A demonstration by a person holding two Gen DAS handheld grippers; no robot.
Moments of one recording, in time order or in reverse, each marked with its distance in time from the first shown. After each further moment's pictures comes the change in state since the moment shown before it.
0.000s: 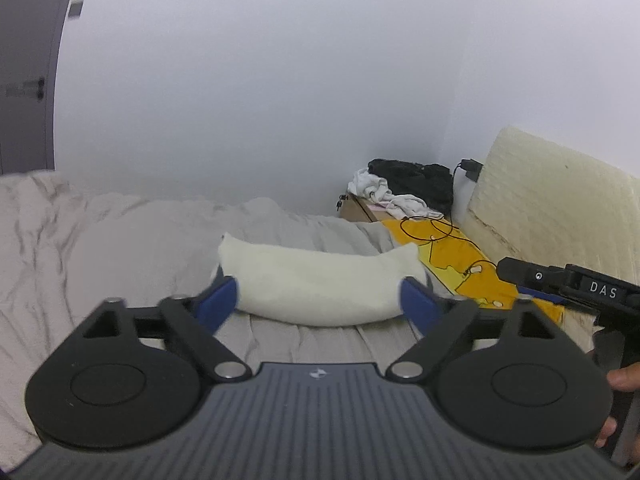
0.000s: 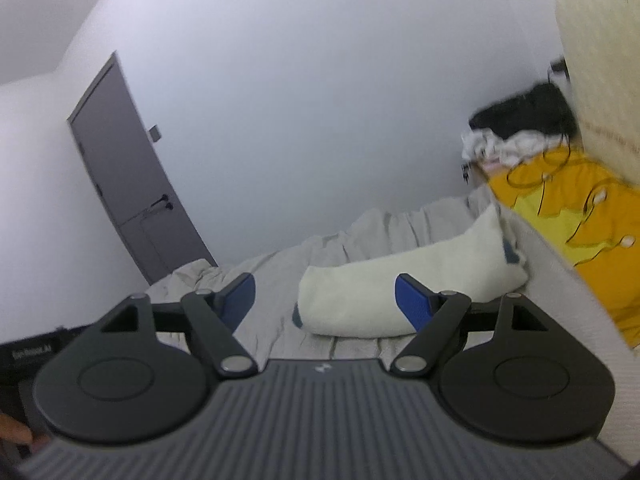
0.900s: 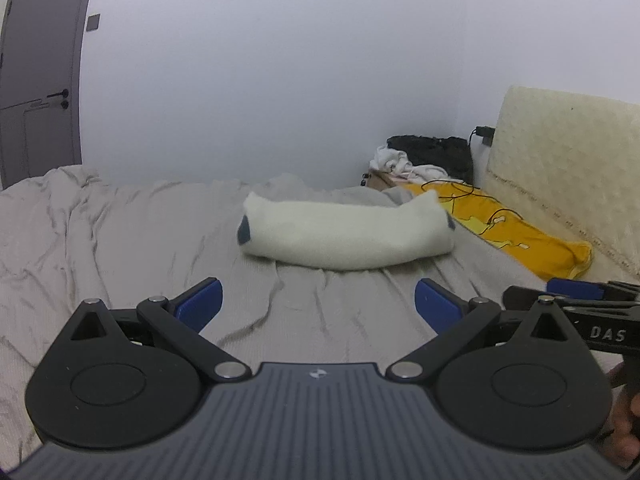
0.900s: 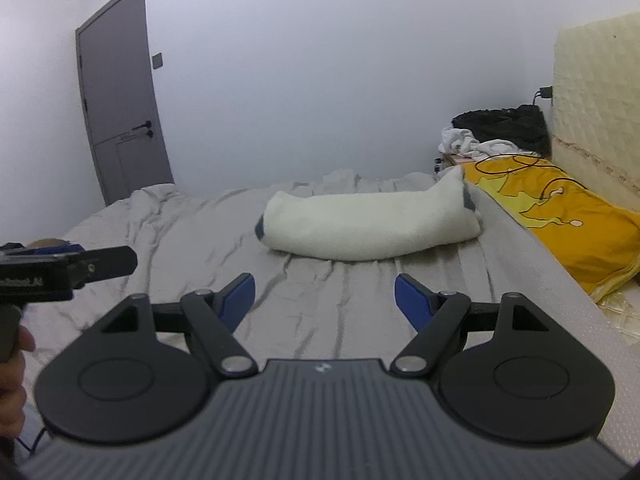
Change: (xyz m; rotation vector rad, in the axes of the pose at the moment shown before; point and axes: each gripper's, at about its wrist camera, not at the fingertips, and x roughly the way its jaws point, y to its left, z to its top) left arm -0.030 -0.017 -0.131 0.055 0.001 0.101; right arm -0.049 0.021 -0.124 -0.224 0.041 -0.137
